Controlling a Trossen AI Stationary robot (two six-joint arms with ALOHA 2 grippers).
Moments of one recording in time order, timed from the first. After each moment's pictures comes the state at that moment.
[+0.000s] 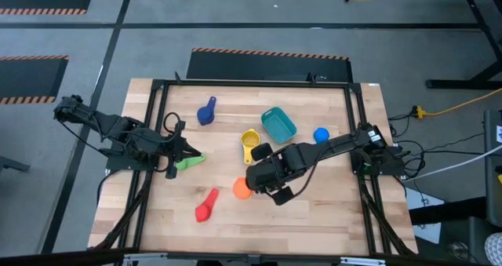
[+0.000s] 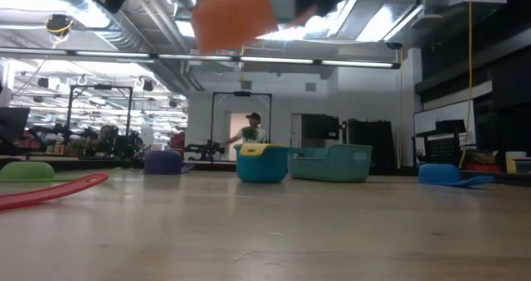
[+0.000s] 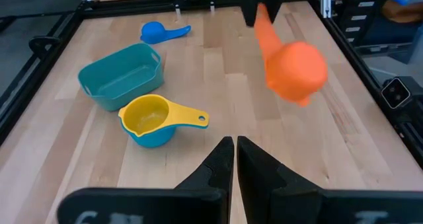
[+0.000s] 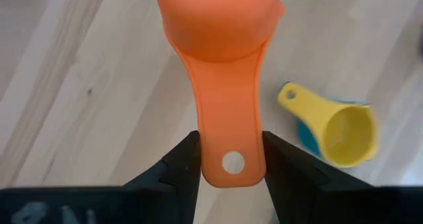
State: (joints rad) left arm -0.39 0.71 0.74 -0.53 -0.33 -0.15; right arm 0.33 2.02 1.99 -1.27 0.14 -0.19
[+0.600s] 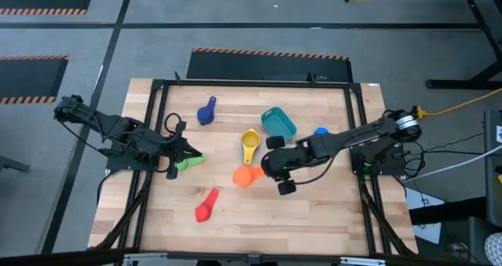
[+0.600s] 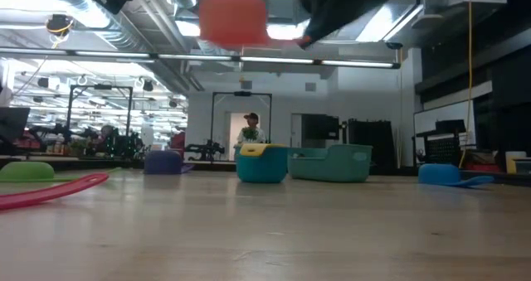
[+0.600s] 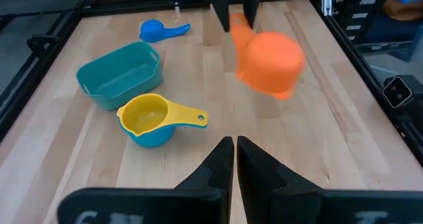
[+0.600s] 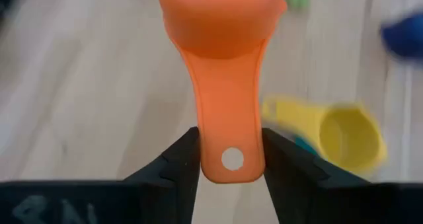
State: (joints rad) left arm -0.39 0.73 0.74 -0.52 -0.33 -0.15; right arm 0.26 1.64 1.31 -0.58 0.12 -0.09
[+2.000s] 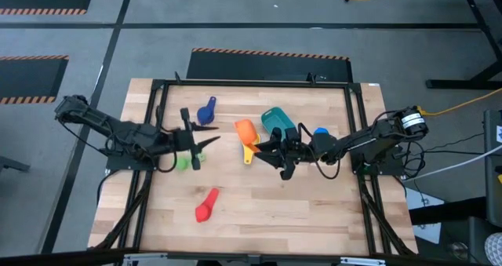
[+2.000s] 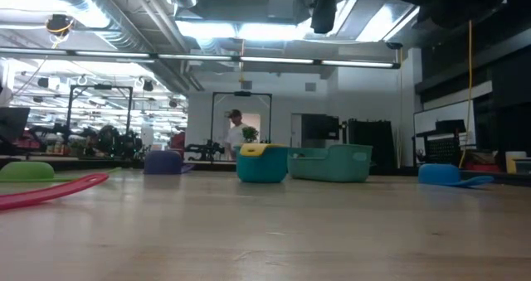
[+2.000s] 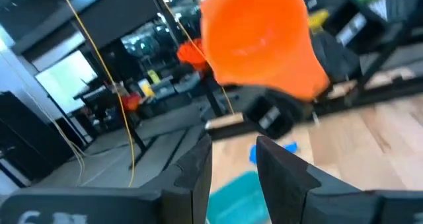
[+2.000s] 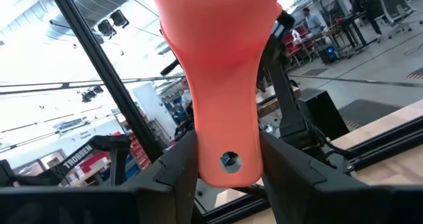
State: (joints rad) left arm -0.36 0.90 0.74 0.19 -0.68 0.41; right arm 0.19 1.57 0.73 1.14 0.13 0.52
